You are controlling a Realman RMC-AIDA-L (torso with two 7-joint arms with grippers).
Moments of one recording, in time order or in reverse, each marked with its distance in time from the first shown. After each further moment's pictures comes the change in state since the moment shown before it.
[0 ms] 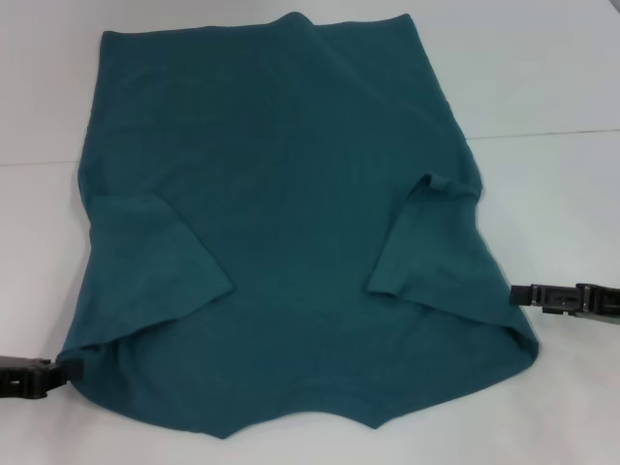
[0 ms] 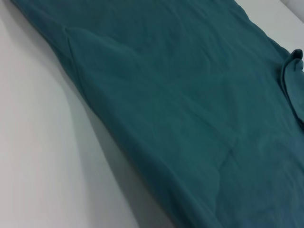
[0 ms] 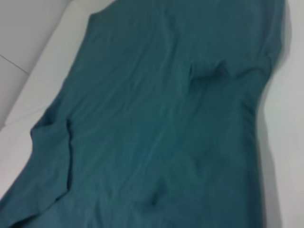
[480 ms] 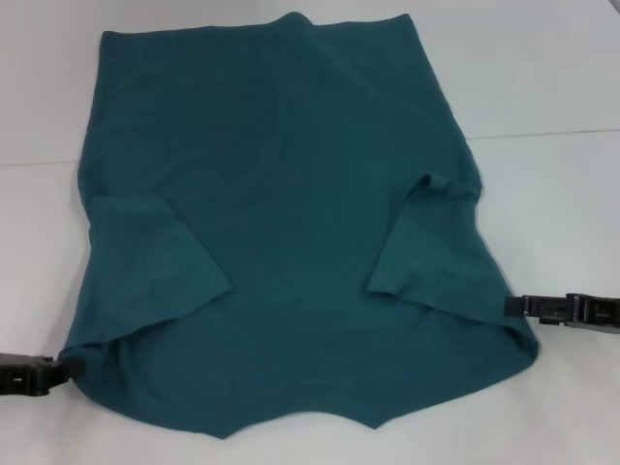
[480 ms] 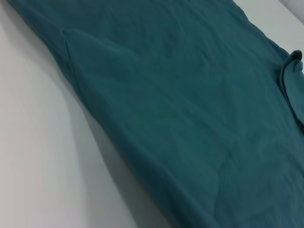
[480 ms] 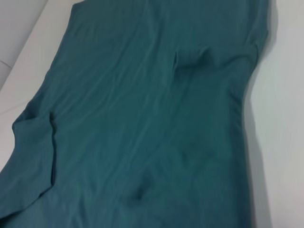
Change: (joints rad) left arm -0.006 0.000 0.001 -0.003 0.000 -0.003 -0.002; right arm 0.008 0.016 -0.012 0.005 -0.045 0.048 0.022
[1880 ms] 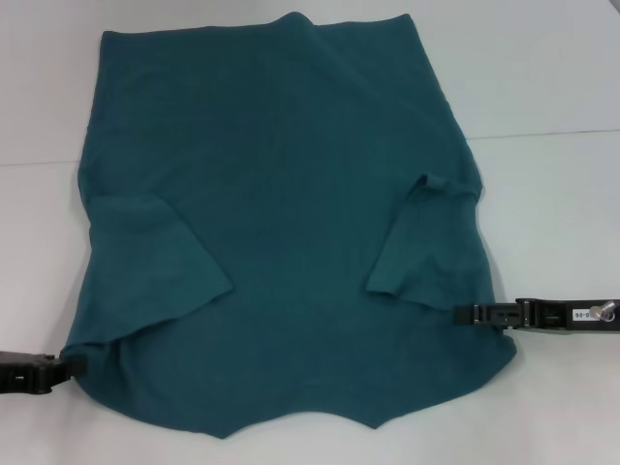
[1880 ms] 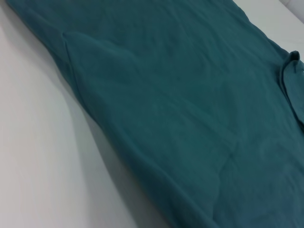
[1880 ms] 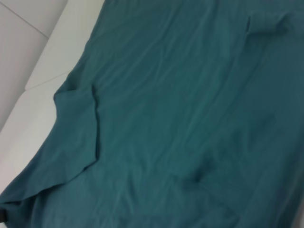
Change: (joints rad) left arm -0.002 -0.003 0.002 -0.002 -0.001 -0.012 0.004; right arm 0.057 0.045 -0.012 -0.001 -0.031 -0.057 -0.003
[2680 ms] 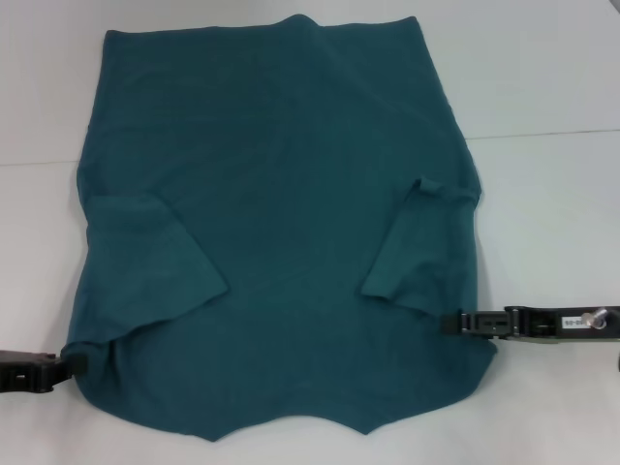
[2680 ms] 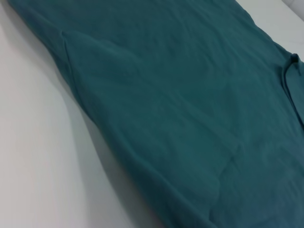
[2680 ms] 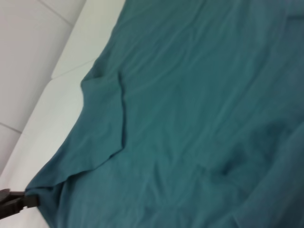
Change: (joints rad) left arm -0.002 -0.001 0.002 -0.008 -0.002 -0.016 0.002; right arm 0.009 0.011 0.008 0.008 -0.003 -0.051 0.007
